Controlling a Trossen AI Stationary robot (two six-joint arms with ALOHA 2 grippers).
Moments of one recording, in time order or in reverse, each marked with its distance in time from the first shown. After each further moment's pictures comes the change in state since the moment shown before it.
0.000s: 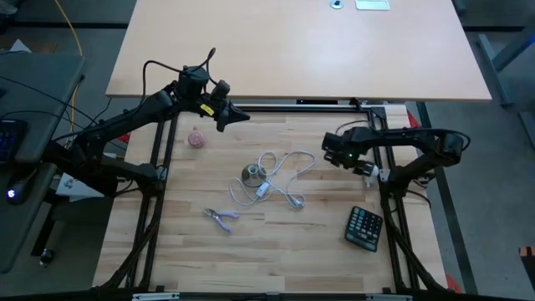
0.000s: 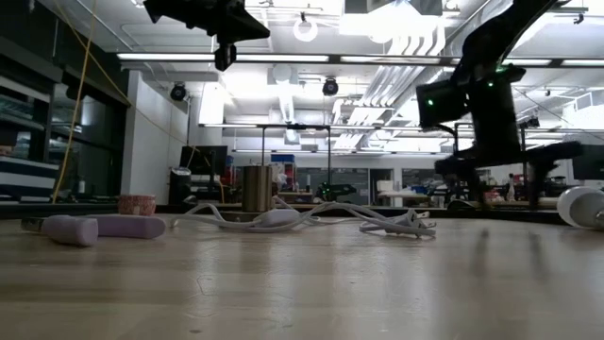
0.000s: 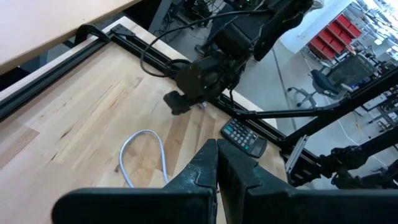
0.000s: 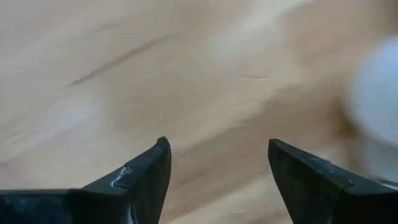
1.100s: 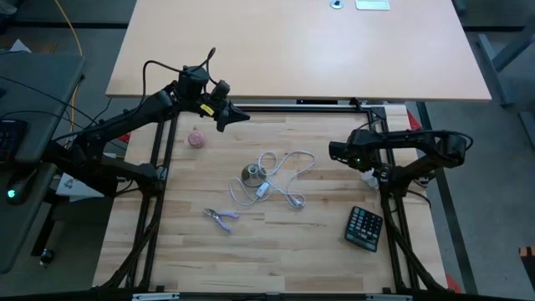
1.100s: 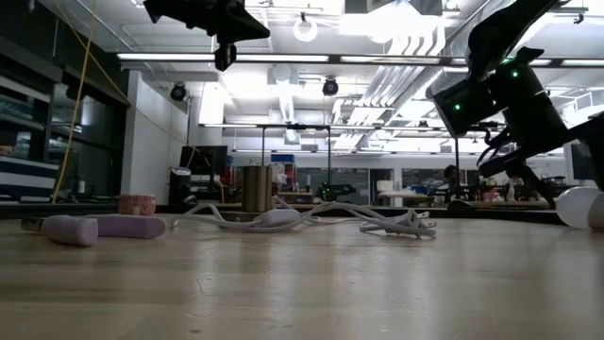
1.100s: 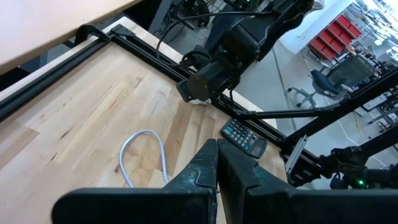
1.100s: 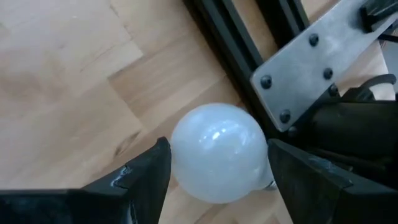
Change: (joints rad) left arm 0.000 0.000 0.000 0.001 -0.001 -0.002; right arm 0.049 -0.030 -0.008 -0.391 0.129 0.200
